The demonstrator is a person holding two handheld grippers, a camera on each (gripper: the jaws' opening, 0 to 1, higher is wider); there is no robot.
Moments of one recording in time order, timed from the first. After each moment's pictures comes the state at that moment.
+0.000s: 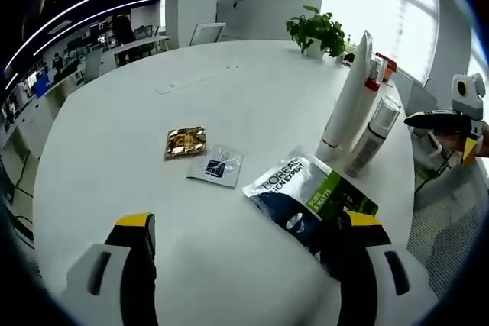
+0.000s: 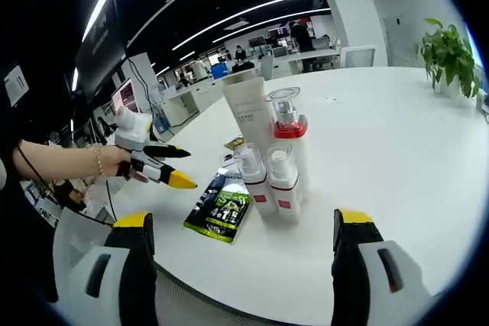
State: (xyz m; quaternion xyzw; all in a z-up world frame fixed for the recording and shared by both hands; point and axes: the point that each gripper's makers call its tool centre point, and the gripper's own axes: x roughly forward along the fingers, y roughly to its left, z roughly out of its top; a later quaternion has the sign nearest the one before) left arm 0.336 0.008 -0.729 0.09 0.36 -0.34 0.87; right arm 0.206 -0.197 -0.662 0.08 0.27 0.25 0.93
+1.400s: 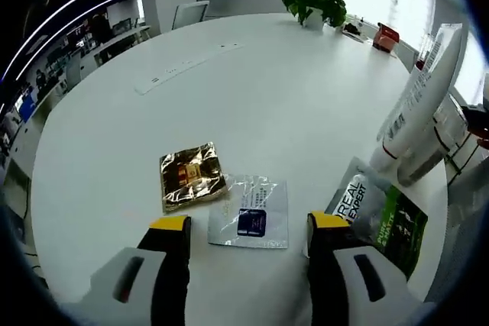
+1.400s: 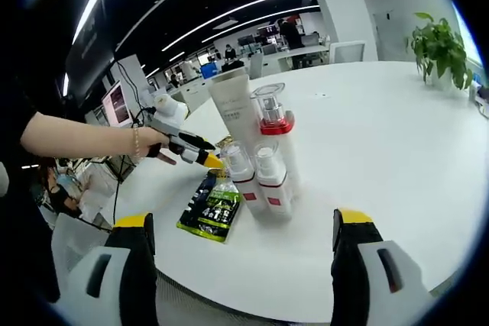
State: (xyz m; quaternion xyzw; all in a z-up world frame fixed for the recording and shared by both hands) left arm 0.418 -0.012 -0.769 0.18 0.39 -0.36 0.83; right arm 0.209 -0.206 -0.668 0.09 0.28 0.22 0.93
